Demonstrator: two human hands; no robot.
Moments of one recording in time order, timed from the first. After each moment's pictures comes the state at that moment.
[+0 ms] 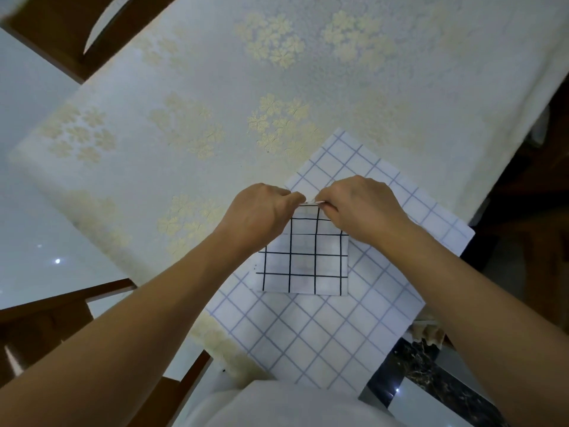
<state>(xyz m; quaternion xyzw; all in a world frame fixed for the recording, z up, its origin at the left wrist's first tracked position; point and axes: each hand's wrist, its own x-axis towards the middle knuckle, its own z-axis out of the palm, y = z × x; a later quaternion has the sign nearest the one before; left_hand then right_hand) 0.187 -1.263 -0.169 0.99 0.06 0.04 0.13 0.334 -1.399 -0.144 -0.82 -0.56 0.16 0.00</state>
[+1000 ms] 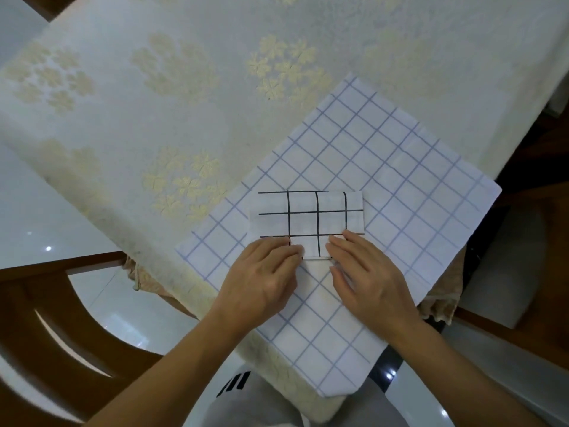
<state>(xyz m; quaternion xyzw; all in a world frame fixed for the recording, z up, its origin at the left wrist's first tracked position) 0.058 -1.375 -0.252 0.98 0.07 0.14 0.16 0.211 -1.545 -0.255 -0.80 -0.56 0.05 0.23</state>
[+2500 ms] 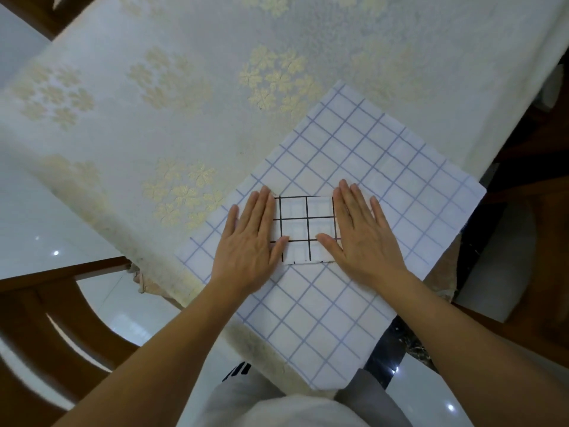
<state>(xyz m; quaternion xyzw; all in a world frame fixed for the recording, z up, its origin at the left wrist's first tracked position) 0.089 -1.344 -0.249 0.96 0.25 -0.10 0.11 0.261 -1.507 -0.254 -0.86 -0.50 0.12 0.03</state>
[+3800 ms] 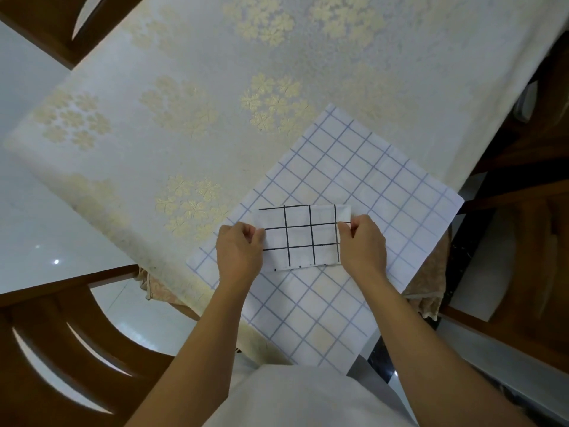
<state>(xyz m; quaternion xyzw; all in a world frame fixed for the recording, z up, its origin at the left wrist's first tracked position) 0.107 -1.337 -0.215 0.71 0.58 0.01 0.41 0.250 -1.482 -0.213 -0.93 -0.09 0.24 0.27</state>
